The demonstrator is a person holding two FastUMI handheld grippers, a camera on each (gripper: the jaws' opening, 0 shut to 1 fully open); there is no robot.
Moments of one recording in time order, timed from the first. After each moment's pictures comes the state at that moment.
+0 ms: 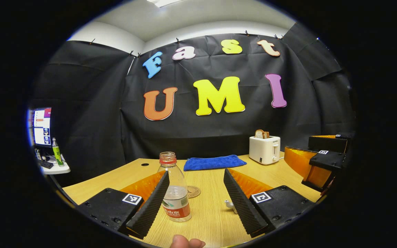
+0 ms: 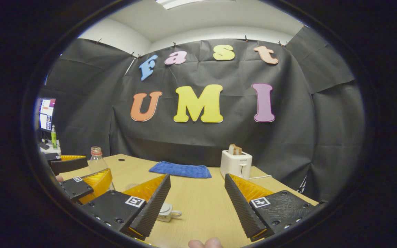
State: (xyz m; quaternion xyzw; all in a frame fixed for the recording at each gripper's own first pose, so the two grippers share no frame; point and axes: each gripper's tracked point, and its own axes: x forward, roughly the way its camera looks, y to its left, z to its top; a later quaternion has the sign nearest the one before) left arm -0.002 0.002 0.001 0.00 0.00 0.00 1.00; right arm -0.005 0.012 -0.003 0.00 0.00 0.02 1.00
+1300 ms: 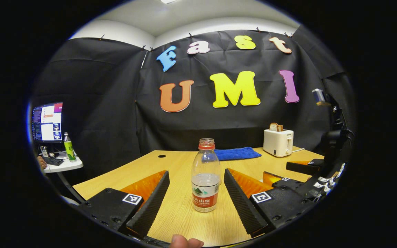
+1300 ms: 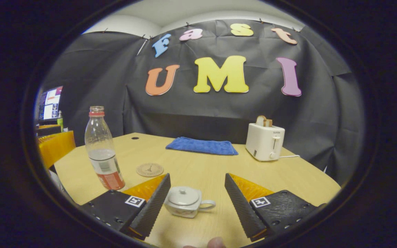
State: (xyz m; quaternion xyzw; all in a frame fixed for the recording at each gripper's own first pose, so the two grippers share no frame) left arm -0.029 0.067 -0.020 -0.01 0.04 0.05 1.00; right arm 0.058 0.089 -0.107 -0.02 0.10 0.09 0.99
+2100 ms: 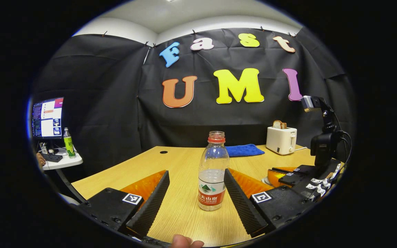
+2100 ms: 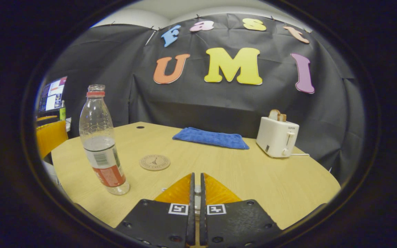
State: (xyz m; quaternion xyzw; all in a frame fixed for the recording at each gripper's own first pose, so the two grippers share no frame) left arm -0.021 0.072 -0.040 -0.02 0.05 0.04 1.00; right arm 0.070 0.114 -0.127 -0.05 0.13 0.11 0.98
